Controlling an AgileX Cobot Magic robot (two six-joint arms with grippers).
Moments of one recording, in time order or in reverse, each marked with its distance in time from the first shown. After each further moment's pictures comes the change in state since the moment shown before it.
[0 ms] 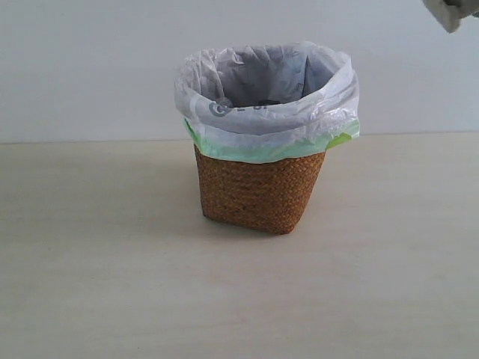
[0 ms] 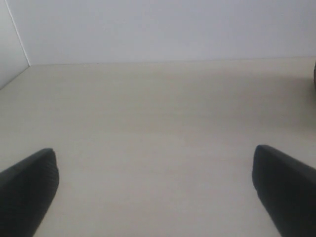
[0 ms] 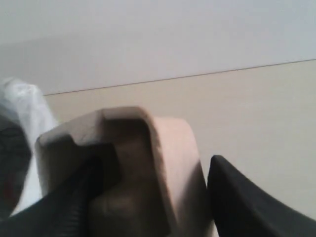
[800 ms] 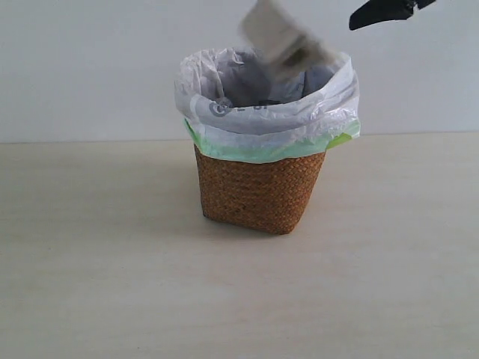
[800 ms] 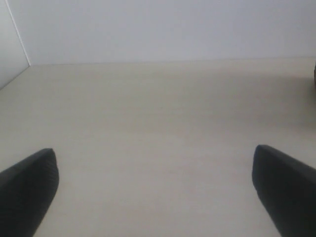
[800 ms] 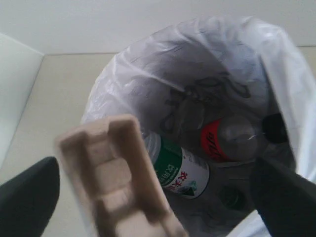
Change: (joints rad) left arm 0.000 0.000 0.000 0.000 0.000 0.000; right arm 0.144 0.038 0.053 0.558 -0.004 -0.140
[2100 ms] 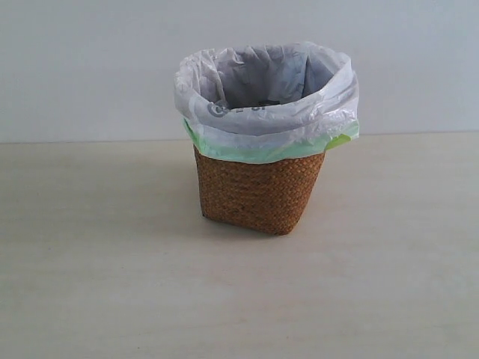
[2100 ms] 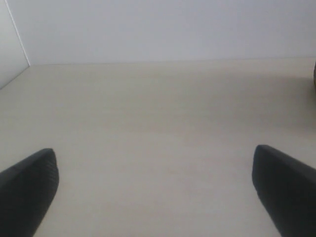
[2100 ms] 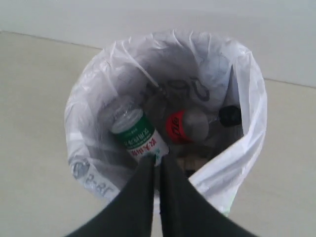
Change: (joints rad) left arm 0.000 0.000 0.000 0.000 0.000 0.000; right arm 0.087 -0.267 0.139 -0.272 -0.006 -0.060
